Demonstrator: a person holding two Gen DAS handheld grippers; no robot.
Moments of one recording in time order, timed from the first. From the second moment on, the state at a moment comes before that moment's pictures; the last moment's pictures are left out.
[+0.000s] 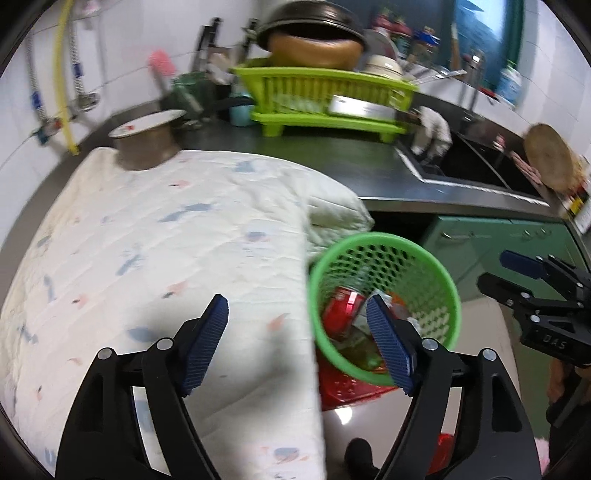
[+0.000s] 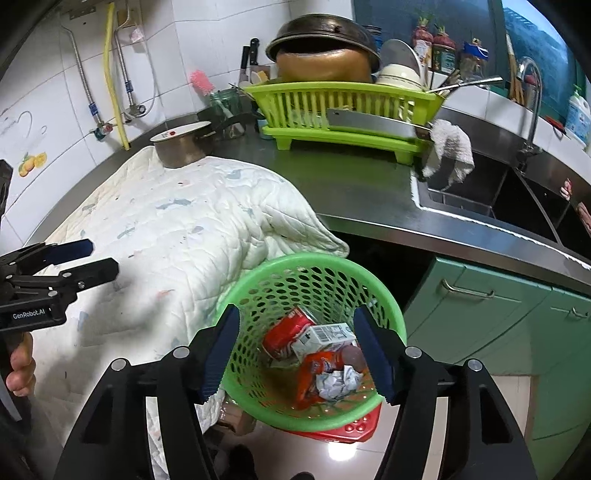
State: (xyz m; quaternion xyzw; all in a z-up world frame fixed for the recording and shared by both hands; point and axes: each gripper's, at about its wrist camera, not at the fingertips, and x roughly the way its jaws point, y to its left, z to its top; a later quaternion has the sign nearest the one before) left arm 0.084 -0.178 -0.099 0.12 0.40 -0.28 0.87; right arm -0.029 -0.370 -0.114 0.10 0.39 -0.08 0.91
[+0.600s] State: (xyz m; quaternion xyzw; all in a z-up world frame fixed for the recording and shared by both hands) left arm 0.086 -0.081 -0.069 0.05 0.37 -0.15 0.91; right arm 0.009 -0.317 -0.080 0.08 0.37 -0.02 0.93
